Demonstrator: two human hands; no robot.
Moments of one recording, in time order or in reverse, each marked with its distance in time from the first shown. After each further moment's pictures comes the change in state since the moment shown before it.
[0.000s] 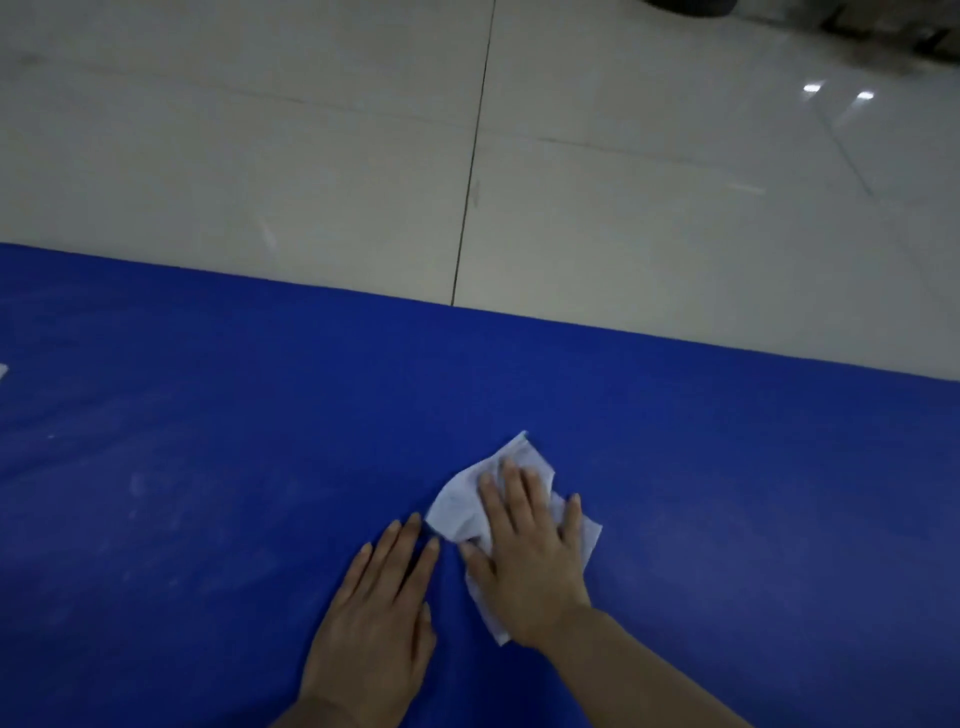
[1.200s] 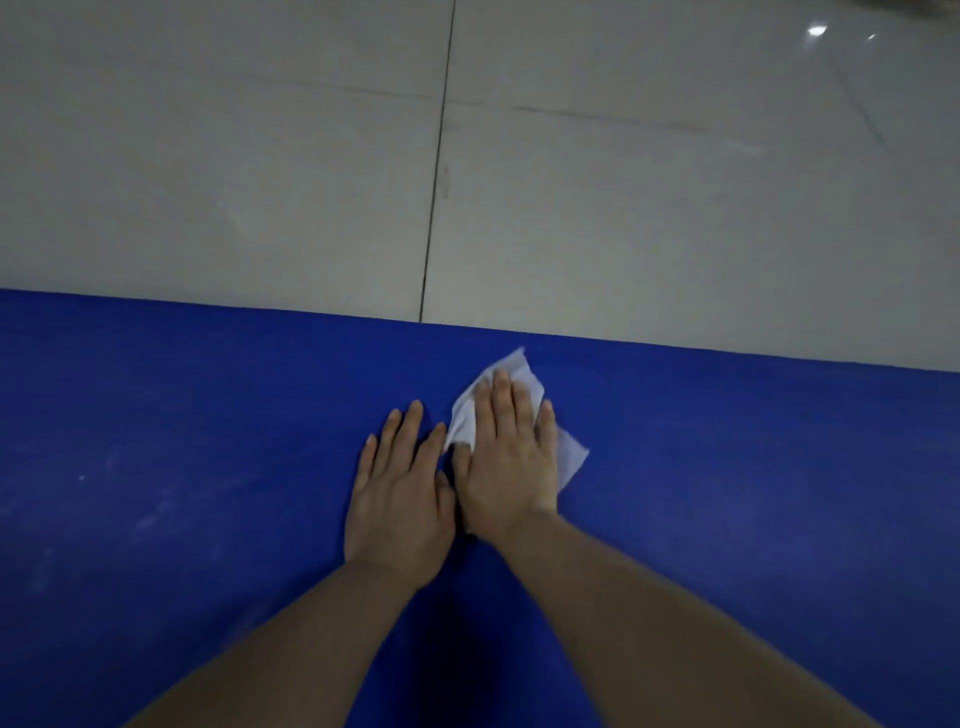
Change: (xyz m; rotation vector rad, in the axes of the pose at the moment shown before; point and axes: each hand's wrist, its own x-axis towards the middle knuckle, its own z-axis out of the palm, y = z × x) left_hand 0.158 0.020 -0.029 -0.093 0.118 -0.146; right_hand 0.124 0.006 -0.044 -0.136 0.136 0.079
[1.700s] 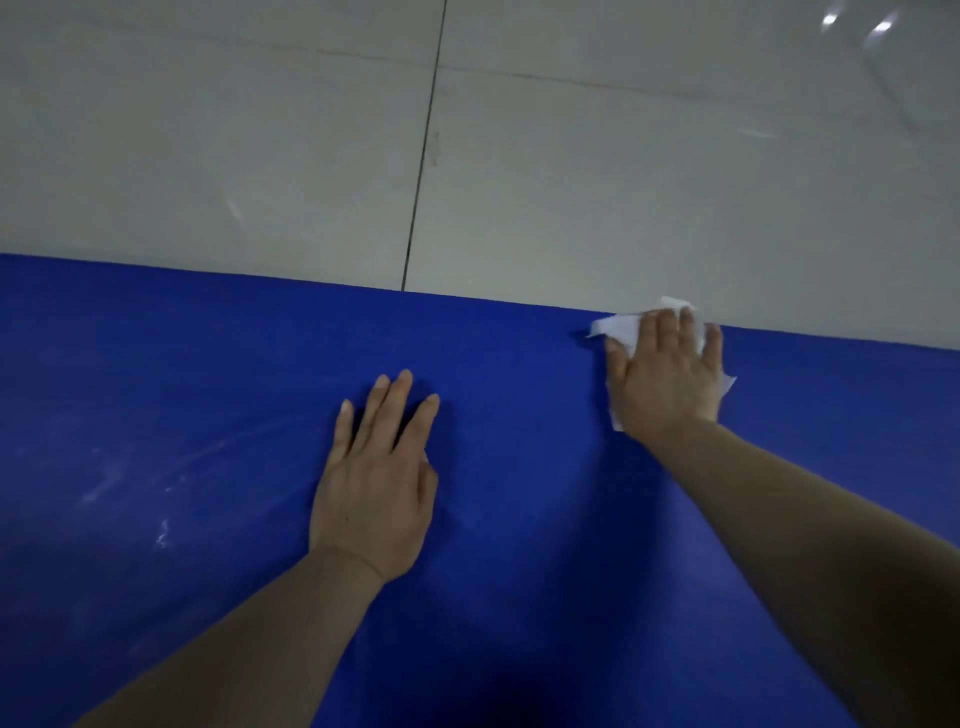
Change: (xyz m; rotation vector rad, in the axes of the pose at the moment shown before) left_hand -0.002 -0.008 0.015 0.188 0.139 0.142; right_hand 0.042 0.143 -0.021 -0.237 0.042 0.303
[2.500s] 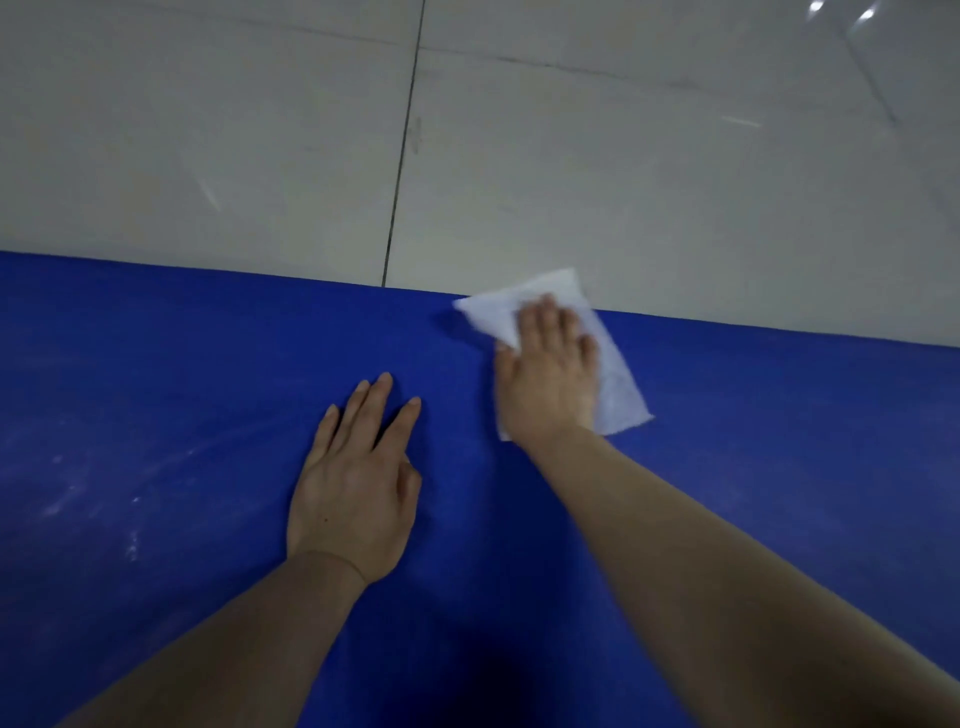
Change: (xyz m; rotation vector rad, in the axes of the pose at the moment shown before) left_hand 0.005 -0.001 -0.001 0.061 -0.076 -0.036; right_hand -0.018 -0.082 -0.004 0.318 0.013 -0.117
